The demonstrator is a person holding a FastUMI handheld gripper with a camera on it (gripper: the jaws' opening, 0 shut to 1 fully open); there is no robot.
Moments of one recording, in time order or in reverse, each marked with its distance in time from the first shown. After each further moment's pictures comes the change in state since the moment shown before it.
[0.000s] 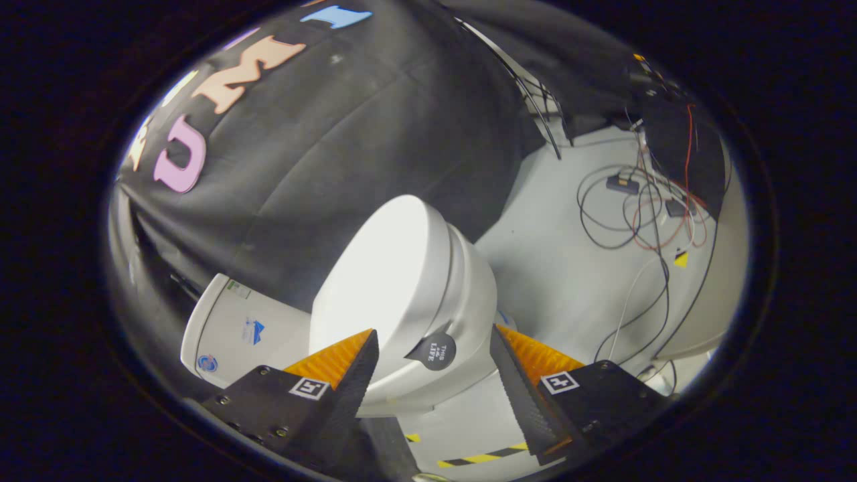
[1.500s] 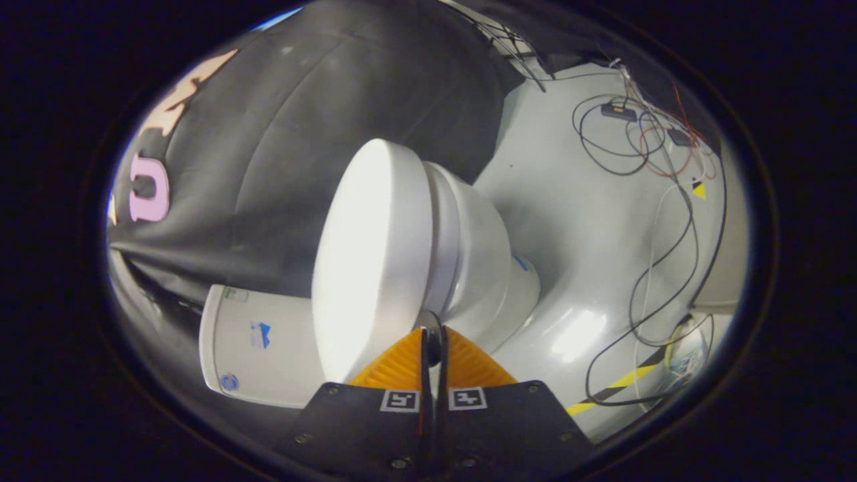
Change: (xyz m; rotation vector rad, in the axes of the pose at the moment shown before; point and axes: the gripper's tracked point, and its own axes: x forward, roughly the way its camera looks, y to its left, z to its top) arm 0.051 -0.001 -0.039 0.177 0.194 0.008
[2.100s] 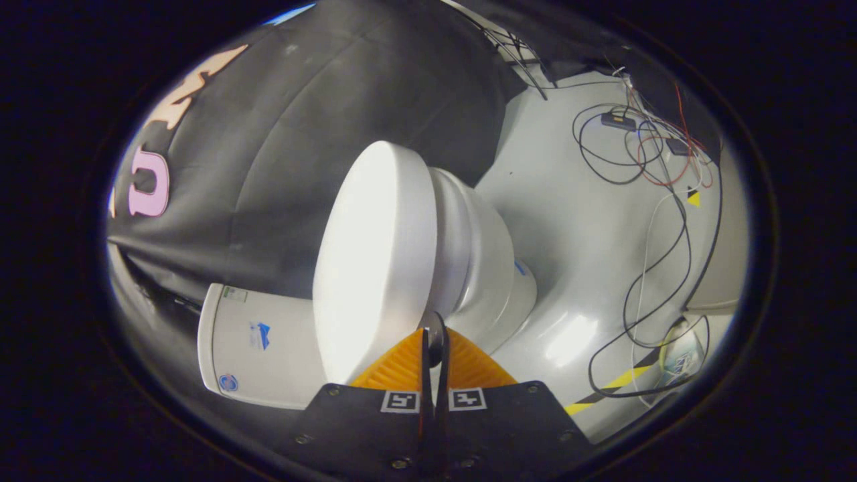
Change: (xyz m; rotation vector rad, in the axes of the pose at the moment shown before) arm -0.019 0.023 0.005 -0.072 -0.016 -0.012
